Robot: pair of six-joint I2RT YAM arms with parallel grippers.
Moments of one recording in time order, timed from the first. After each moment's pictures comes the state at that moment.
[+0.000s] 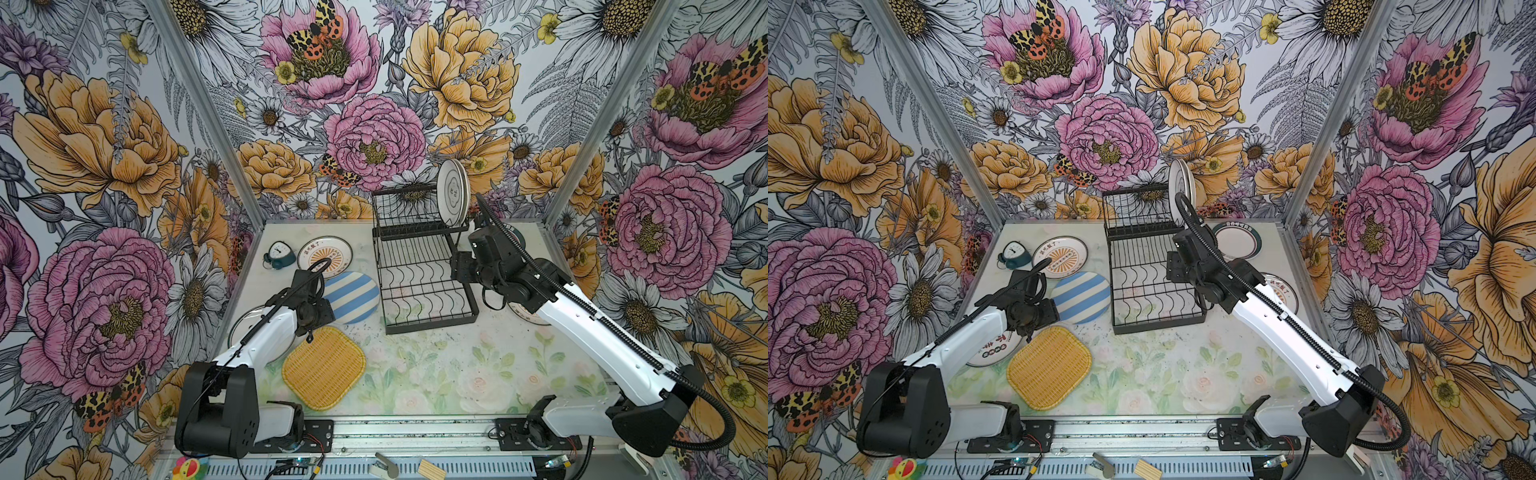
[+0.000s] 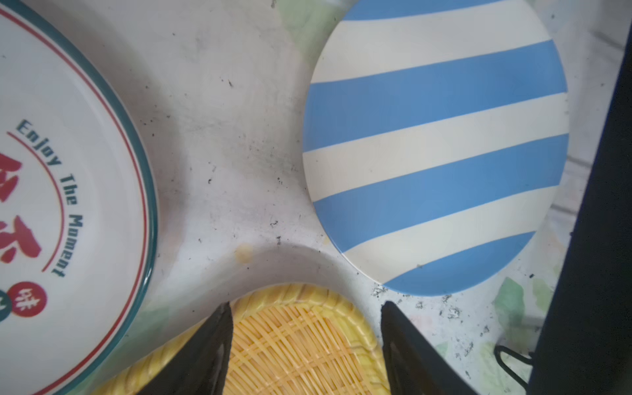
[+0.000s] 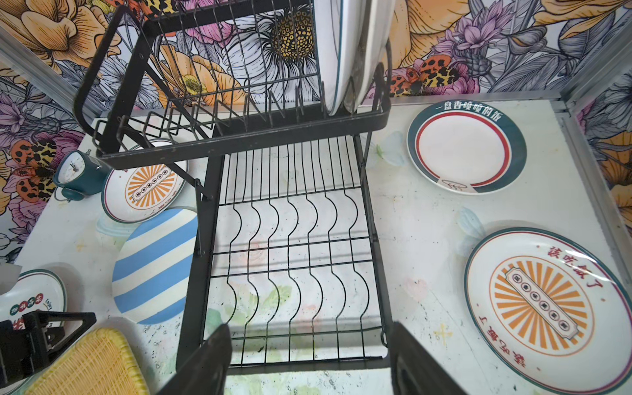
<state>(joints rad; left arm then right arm) -0.13 1.33 0.80 -0.64 -0.03 -0.53 0.64 1.32 1.43 -0.86 0.32 0.47</state>
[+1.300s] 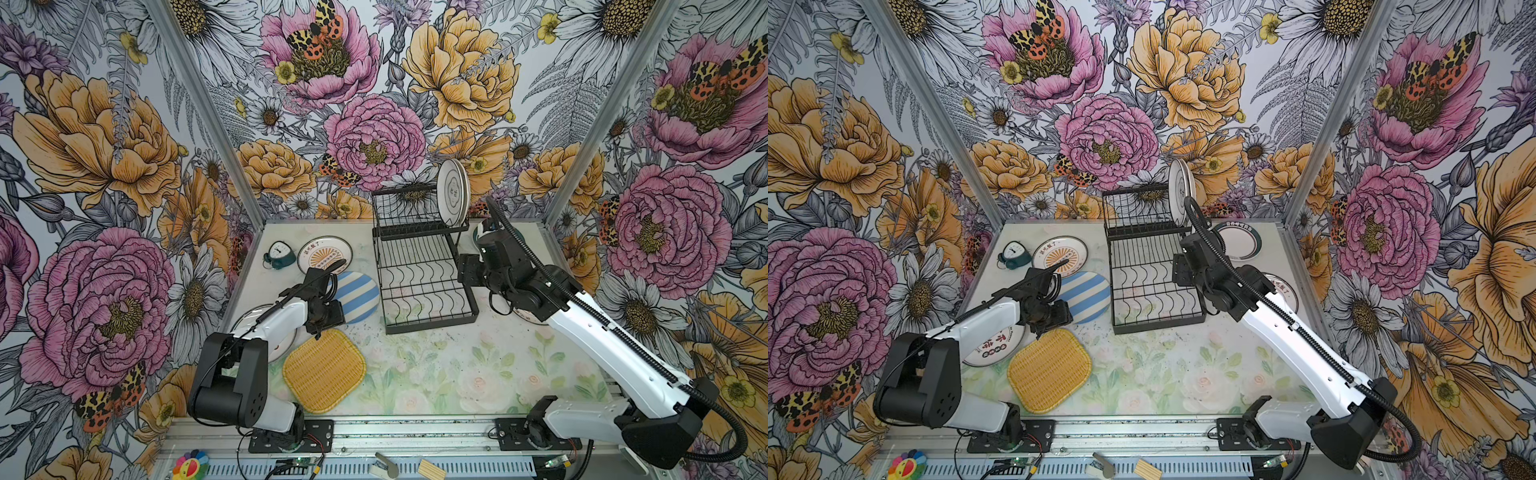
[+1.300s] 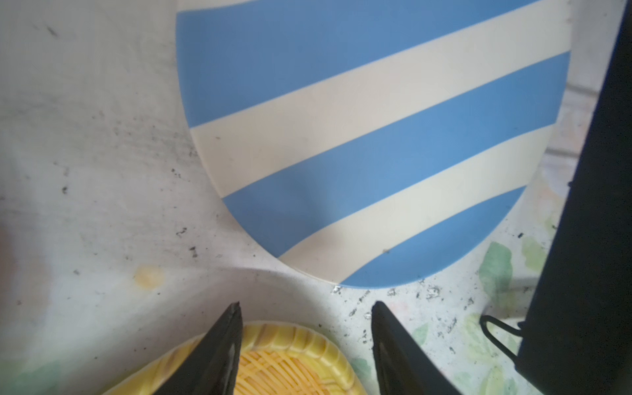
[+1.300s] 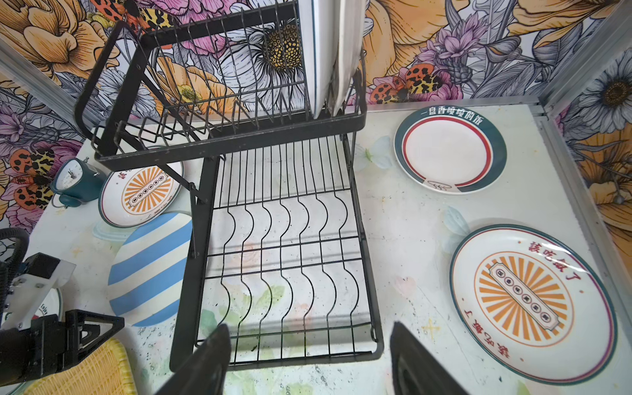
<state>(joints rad) -0.20 1.45 0.83 -0.61 0.11 -0.48 0.64 1.26 1.39 -0.86 0.34 0.47</state>
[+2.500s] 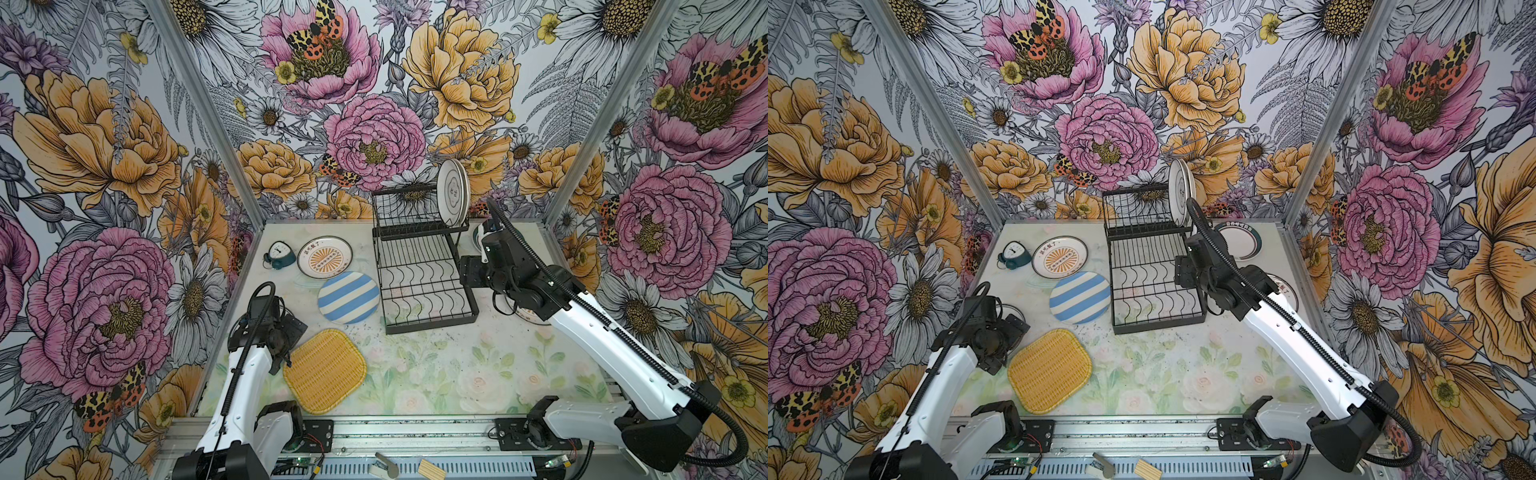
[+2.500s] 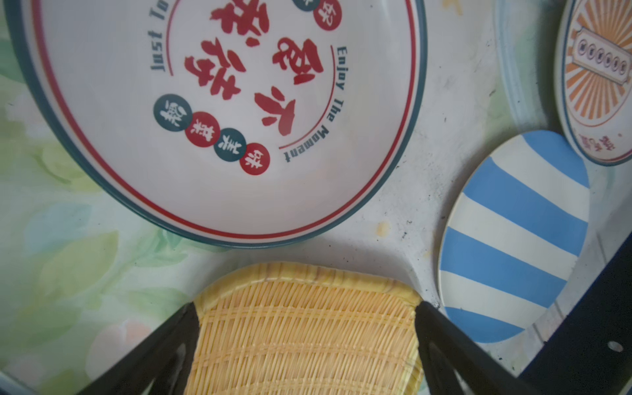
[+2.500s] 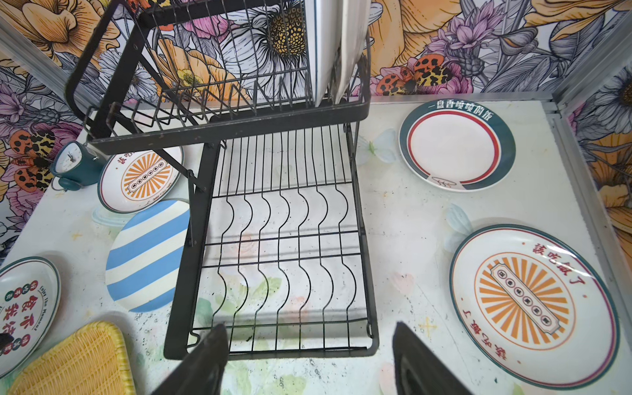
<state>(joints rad) 0.17 0.94 0.63 -0.85 -0.03 -0.88 0.59 1.25 1.37 -0.86 0.27 0.41</state>
